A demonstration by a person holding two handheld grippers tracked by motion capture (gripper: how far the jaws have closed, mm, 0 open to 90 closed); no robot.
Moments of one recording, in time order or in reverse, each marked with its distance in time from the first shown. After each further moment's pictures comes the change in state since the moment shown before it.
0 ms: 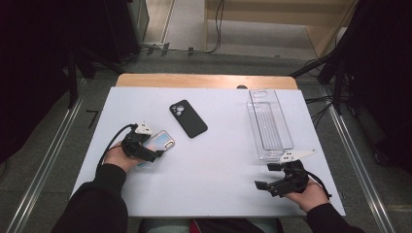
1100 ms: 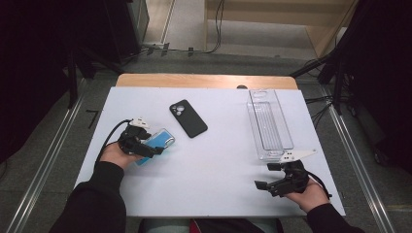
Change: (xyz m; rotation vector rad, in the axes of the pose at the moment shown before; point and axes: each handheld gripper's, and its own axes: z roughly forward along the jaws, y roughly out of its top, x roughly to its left) left arm 0.001 0.015 -0.023 -0.013 -0.116 -0.088; right arm 0.002 0.001 -0.002 -0.010 0.004 -0.004
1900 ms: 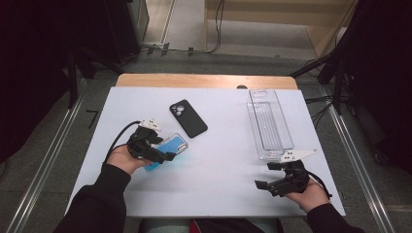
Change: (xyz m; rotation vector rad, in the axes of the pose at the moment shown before) left arm -0.052 0.024 -0.011 0.023 -0.091 0.032; right arm 0.000 0.001 -0.001 -0.010 -0.004 -0.008
